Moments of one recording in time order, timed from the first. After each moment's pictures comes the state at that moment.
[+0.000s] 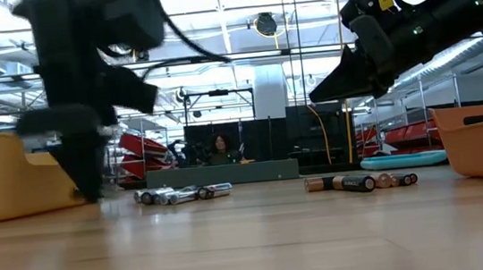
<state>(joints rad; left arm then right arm) -0.27 1.71 0.99 -0.81 -0.17 -0.55 0.22 1.41 0.42 0.59 0.58 0.25</state>
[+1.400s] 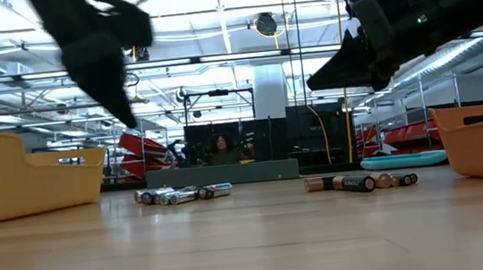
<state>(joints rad) -0.20 1.43 0.94 -0.74 -0.38 -0.46 0.27 1.41 0.42 0.66 0.64 0.25</state>
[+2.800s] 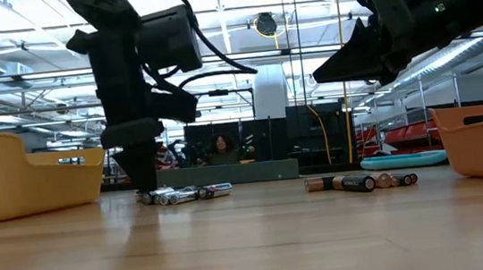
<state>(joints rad) -0.04 1.78 0.97 -0.61 -0.17 -0.32 0.36 1.41 0.42 0.66 0.71 0.25</state>
